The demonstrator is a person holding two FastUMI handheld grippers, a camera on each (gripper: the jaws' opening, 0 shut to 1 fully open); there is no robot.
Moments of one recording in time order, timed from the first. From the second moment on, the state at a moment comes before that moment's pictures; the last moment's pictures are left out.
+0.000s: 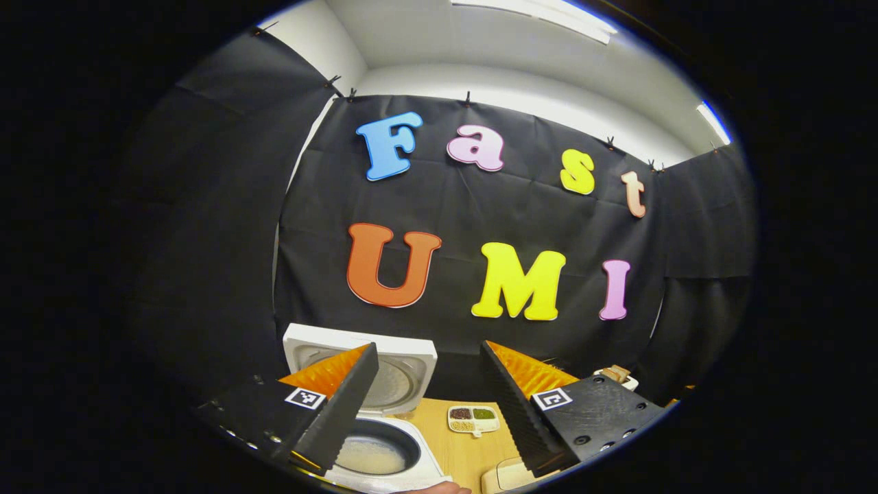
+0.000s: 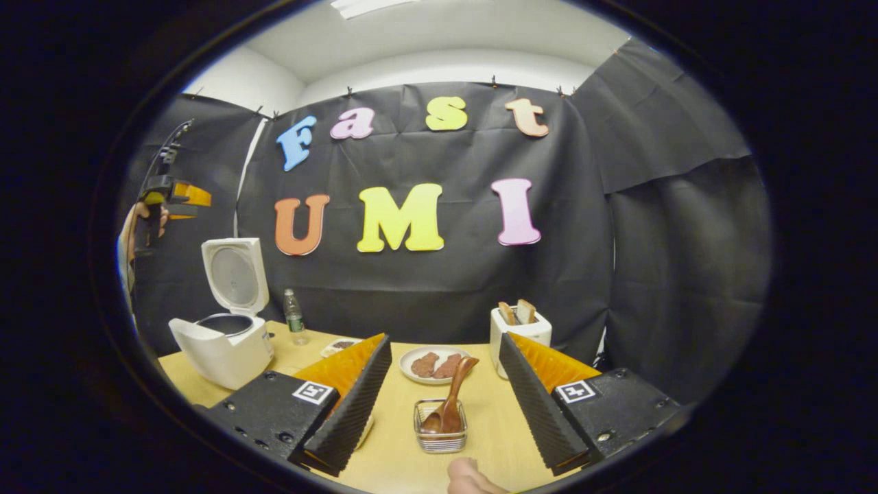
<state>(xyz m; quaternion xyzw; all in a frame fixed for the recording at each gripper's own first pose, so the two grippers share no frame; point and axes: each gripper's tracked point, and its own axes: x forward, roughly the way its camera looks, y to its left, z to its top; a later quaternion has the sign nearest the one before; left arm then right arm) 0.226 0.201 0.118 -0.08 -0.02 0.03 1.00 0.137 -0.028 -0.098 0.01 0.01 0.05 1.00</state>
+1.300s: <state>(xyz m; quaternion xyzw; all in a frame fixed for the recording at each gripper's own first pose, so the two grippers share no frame) 0.389 0.311 0.042 0.00 0.08 0.12 0.99 0.139 -0.009 -0.104 0.04 -0.04 0.05 1.00</state>
